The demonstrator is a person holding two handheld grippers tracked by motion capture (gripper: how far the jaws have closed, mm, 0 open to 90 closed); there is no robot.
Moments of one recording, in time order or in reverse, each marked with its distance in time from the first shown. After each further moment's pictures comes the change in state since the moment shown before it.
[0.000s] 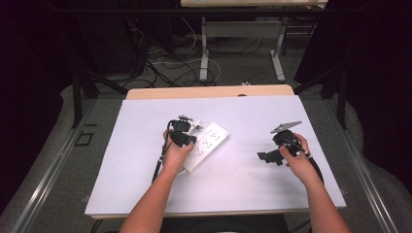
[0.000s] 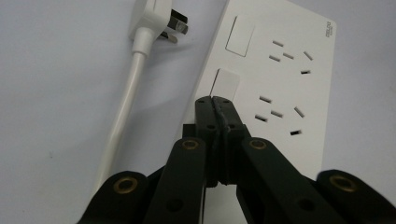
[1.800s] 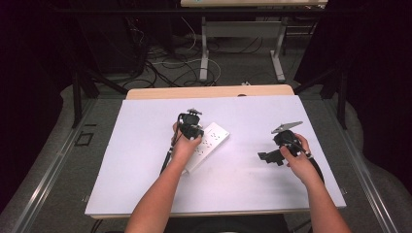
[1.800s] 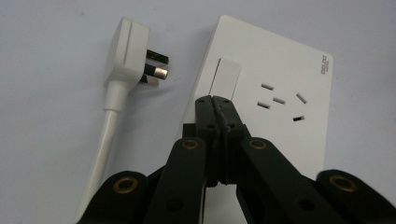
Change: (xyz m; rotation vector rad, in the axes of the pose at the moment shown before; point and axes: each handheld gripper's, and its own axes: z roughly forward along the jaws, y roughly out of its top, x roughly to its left) left arm -0.012 0.028 0.021 0.008 0.009 0.037; right arm -0.001 -0.002 0.000 -0.001 0.005 0.006
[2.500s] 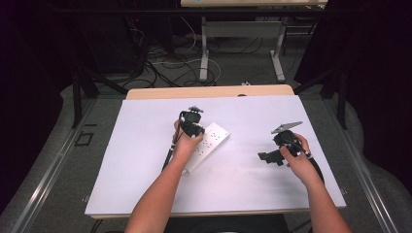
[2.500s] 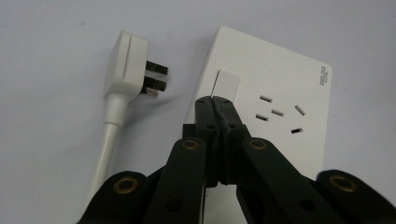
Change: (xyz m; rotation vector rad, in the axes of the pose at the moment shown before) left arm -0.002 0.010 0.001 0.007 0.010 0.001; right arm 0.000 -0.001 0.001 0.005 -0.005 0.002
